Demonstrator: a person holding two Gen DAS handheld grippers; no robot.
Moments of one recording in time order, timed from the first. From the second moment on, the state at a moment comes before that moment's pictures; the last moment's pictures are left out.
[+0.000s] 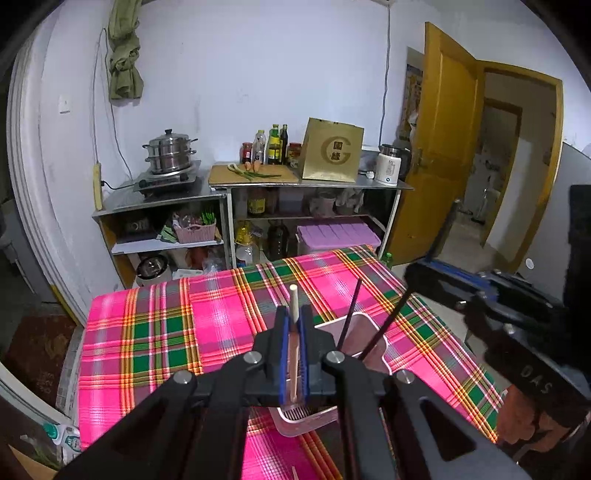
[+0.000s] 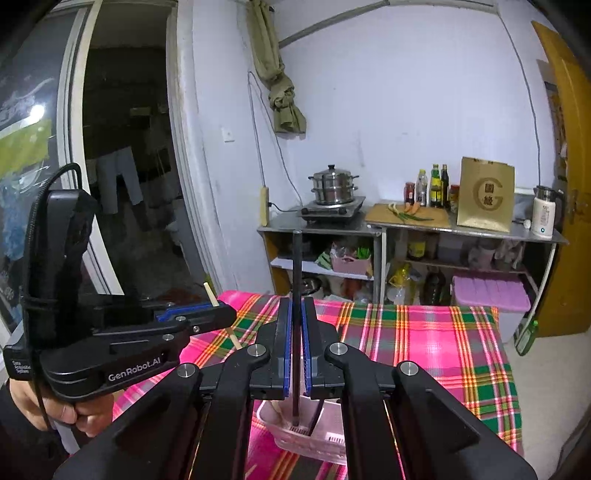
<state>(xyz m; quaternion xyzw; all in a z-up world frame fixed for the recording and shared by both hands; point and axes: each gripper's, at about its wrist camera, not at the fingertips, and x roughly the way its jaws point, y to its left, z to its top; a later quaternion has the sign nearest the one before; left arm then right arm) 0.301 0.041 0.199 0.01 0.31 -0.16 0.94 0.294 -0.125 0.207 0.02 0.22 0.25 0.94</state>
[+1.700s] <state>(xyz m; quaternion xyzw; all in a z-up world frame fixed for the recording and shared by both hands) 0.233 0.061 0.129 0.00 0.29 -0.20 0.94 0.255 -0.146 0.131 -0.01 0.27 0.25 0.93</state>
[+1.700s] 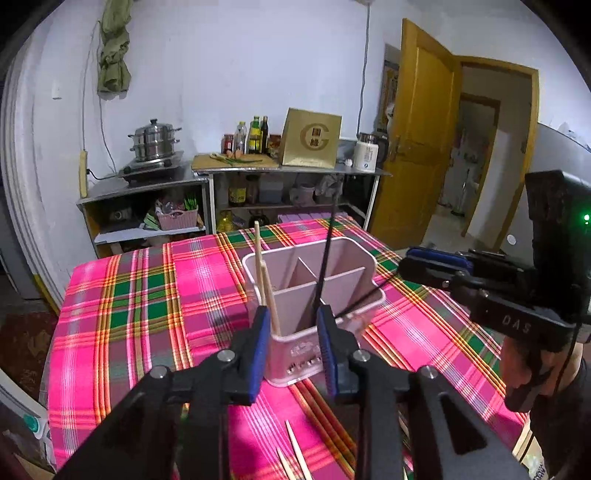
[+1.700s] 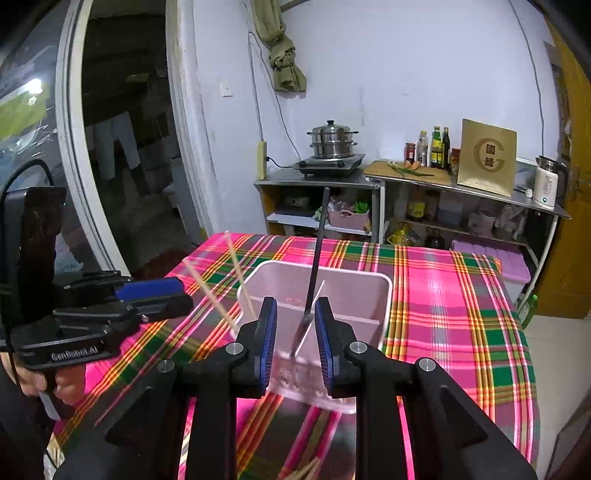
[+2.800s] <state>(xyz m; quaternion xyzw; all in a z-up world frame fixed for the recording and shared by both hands) 0.074 0.064 0.026 -0.02 0.34 -0.14 0.93 0.085 -0.235 0.039 0.03 0.33 0.19 0.92</state>
